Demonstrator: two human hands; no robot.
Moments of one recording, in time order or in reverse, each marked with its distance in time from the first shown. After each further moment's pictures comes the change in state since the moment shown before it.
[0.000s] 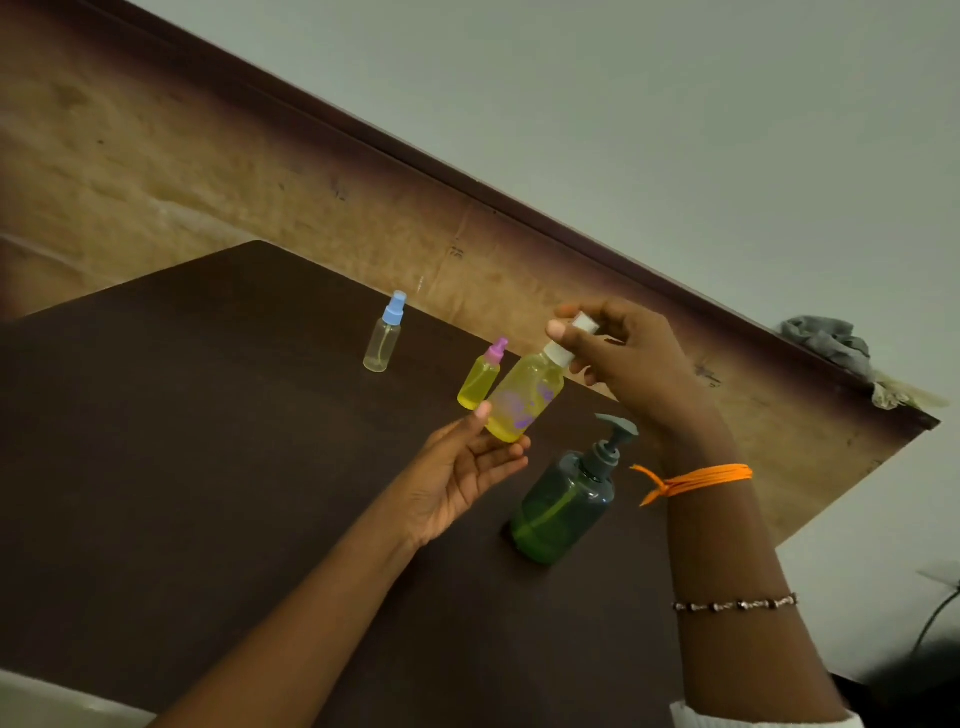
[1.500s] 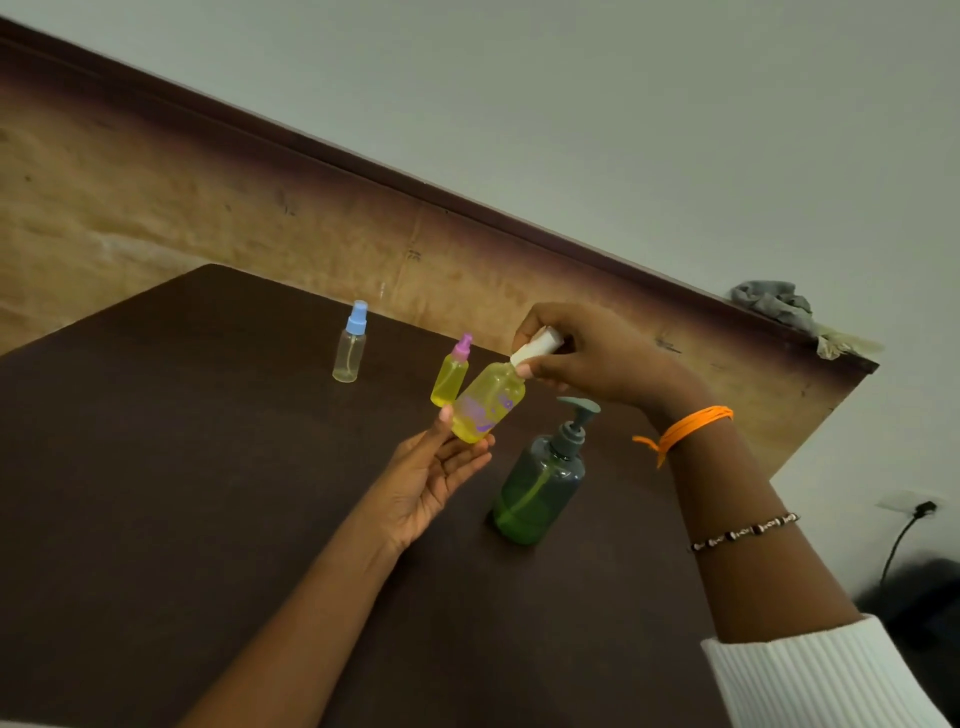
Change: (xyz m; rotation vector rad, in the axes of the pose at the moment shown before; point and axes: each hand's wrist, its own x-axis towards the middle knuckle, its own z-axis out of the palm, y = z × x) left_hand -0.001 -0.002 -0.004 0.045 0.132 -0.025; right_hand 0.004 -0.002 -0.021 -0.416 -0.332 -0.154
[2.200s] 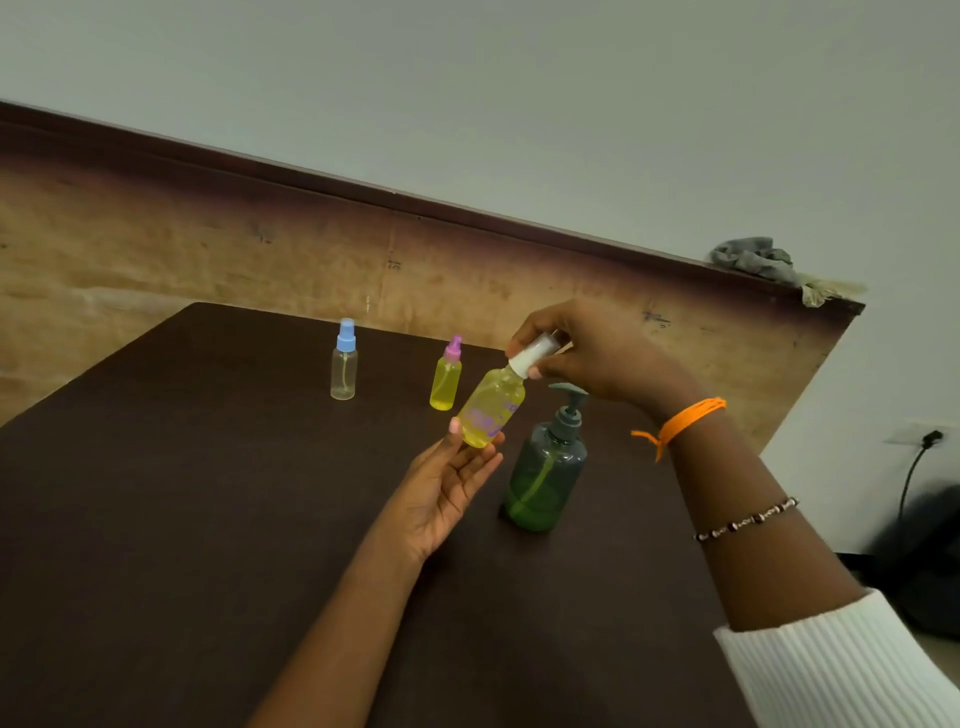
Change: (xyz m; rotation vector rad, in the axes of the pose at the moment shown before) left_hand -0.003 -0.005 0.003 -0.061 0.001 -0.087; right_hand -0.016 0.000 0.002 -0.083 0.126 0.009
